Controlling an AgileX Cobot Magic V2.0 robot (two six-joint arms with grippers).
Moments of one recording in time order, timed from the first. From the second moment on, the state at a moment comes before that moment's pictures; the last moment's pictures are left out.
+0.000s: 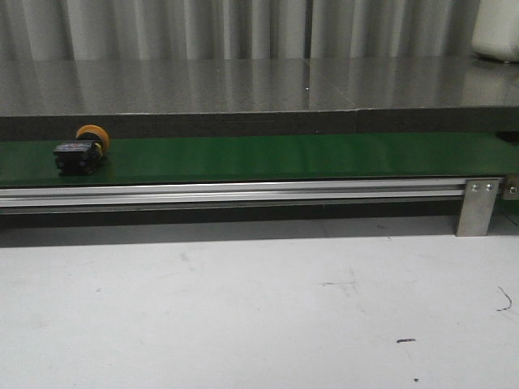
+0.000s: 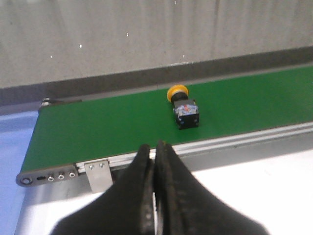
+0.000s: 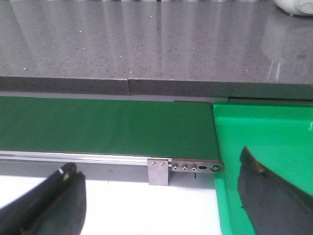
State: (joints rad) left arm -0.10 0.29 -0.35 -0.12 0.36 0.18; right arm 0.07 0.40 -0.50 0.10 0.40 -0.03
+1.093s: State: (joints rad) left arm -0.10 -0.01 -0.27 -0.15 0.26 0.18; right arm 0.07 0.40 -0.50 0.10 0.40 -0.03
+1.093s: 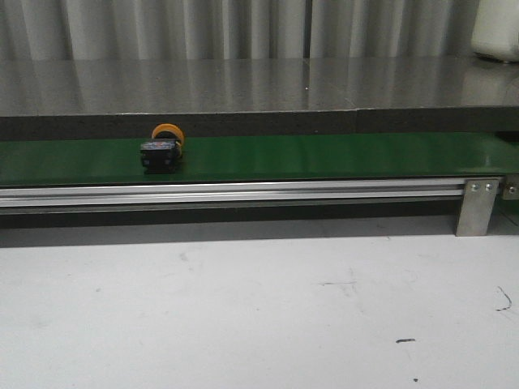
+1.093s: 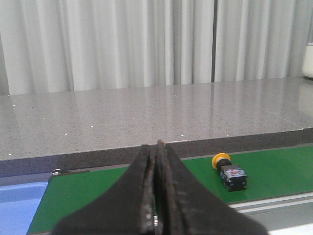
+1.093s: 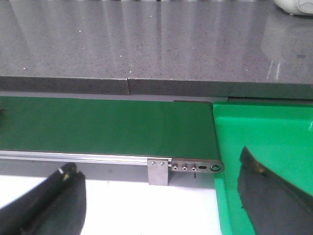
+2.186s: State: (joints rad) left arm -0.10 -0.01 -0.27 -0.15 0.26 0.18; right arm 0.07 0.40 -0.50 0.10 0.30 -0.03
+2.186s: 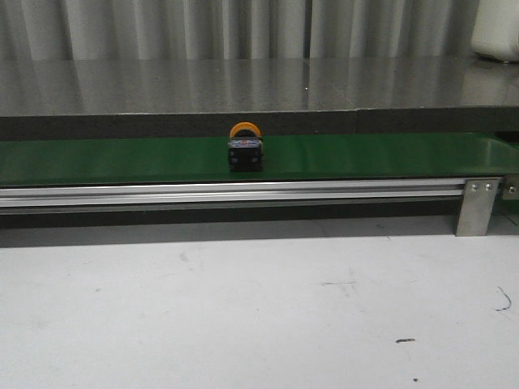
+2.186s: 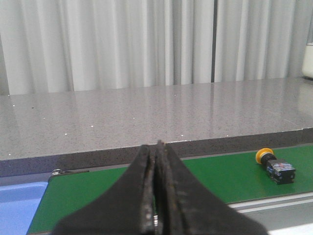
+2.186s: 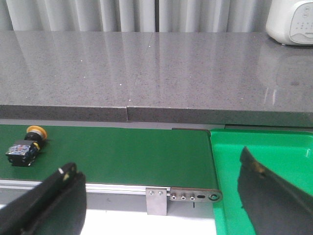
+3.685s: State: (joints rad) left arm -0.10 -0.01 -0.27 -0.15 0.26 0.18; right arm 0.10 1.26 -0.99 0.10 0.40 -0.03
